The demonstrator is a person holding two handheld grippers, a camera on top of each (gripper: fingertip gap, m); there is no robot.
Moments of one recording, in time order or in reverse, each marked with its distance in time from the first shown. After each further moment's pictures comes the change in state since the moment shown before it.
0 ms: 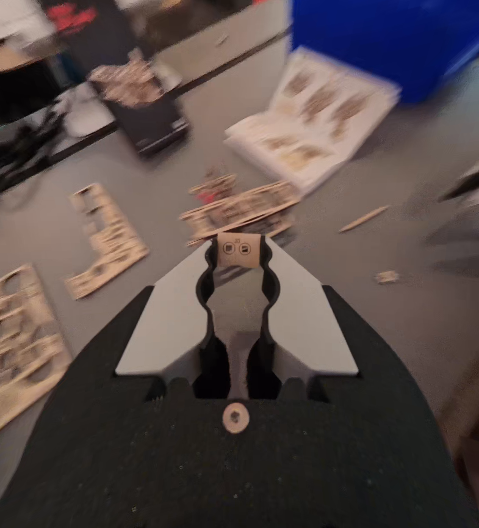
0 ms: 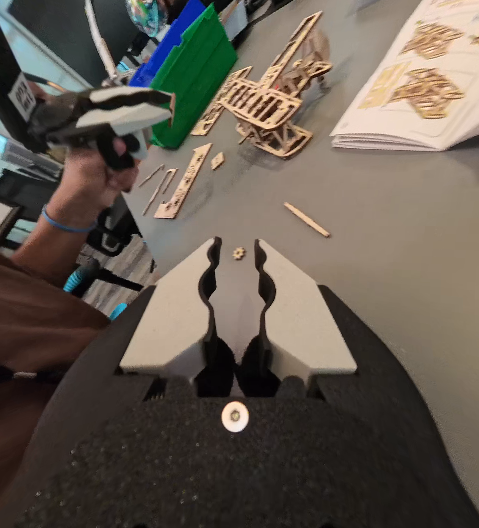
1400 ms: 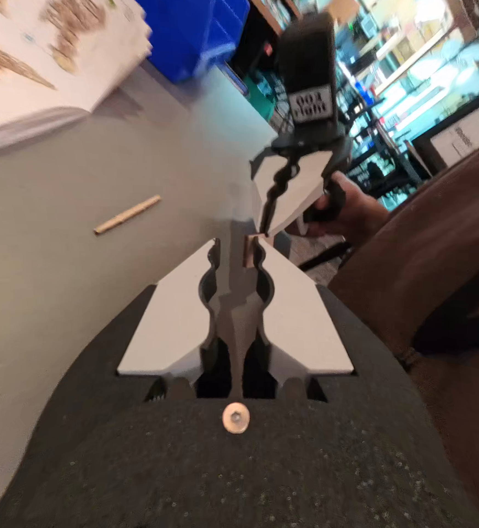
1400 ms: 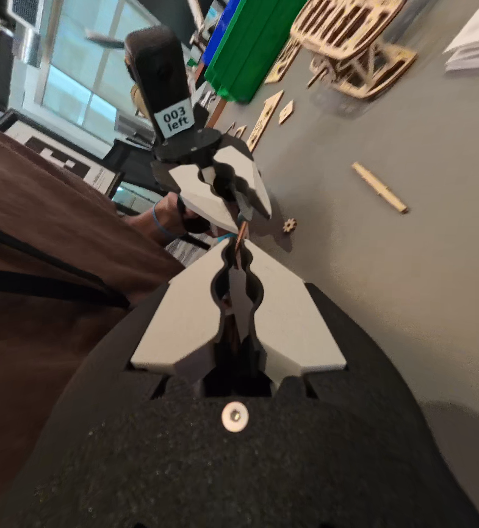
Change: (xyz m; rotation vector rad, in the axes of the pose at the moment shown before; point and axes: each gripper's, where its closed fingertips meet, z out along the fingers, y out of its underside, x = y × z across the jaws) left arm 0.190 0.019 0.046 -0.038 0.808 -0.389; right arm -0.024 0.024 0.002 -0.163 -0.320 0.114
